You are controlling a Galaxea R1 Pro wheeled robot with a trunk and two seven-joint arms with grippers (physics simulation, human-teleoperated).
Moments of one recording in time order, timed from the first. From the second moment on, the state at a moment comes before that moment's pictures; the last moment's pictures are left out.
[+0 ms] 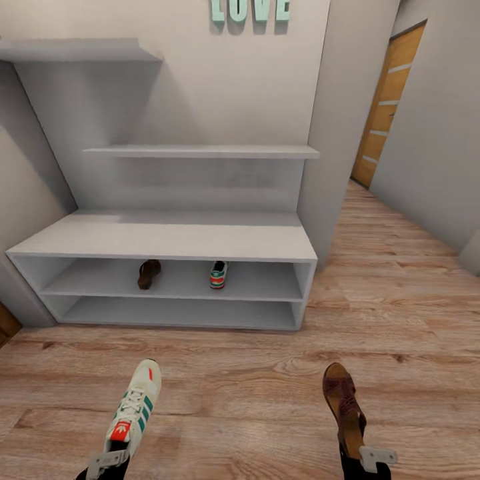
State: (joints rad) left arm -0.36 0.09 0.96 -0.23 -0.70 -0.43 -0.31; right arm -0.30 -0.05 -0.28 -0.28 0.19 -0.48 -0.03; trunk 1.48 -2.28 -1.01
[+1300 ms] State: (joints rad) left arm -0.82 0.03 0.73 -0.24 -0.70 0.25 -0.23; right arm -0.30 -0.12 -0.44 -0.28 0.19 -0.48 -0.02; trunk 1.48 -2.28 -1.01
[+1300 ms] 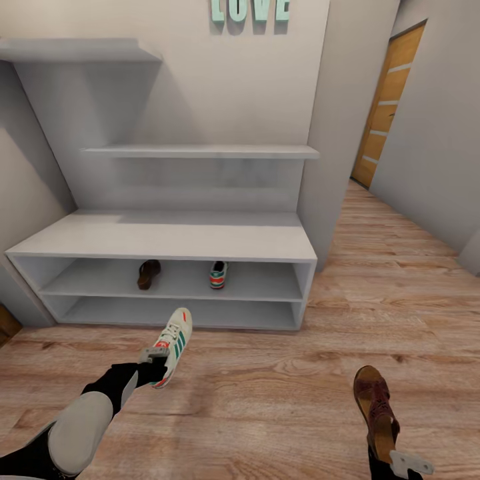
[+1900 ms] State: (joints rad) left arm -0.82 0.02 0.73 -0.24 -0.69 0.23 -0.23; right arm -0.30 -0.10 -0.44 -0.28 0.19 -0.48 -0.02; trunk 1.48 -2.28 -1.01
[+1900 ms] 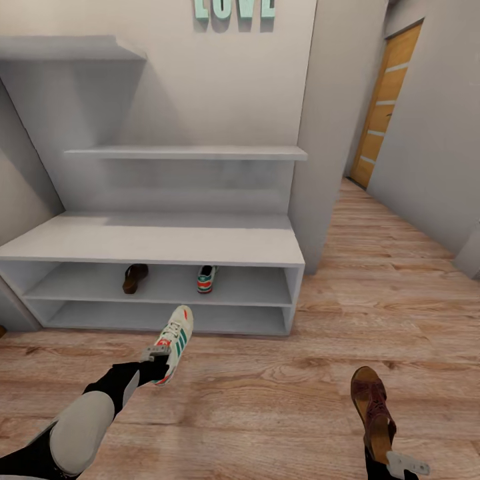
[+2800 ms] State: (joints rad) left arm -0.92 -0.02 0.71 -0.24 -0.70 0.34 -0.24; right arm -0.30 -0.10 -0.44 -0.28 0.19 -0.48 -0.02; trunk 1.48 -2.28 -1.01
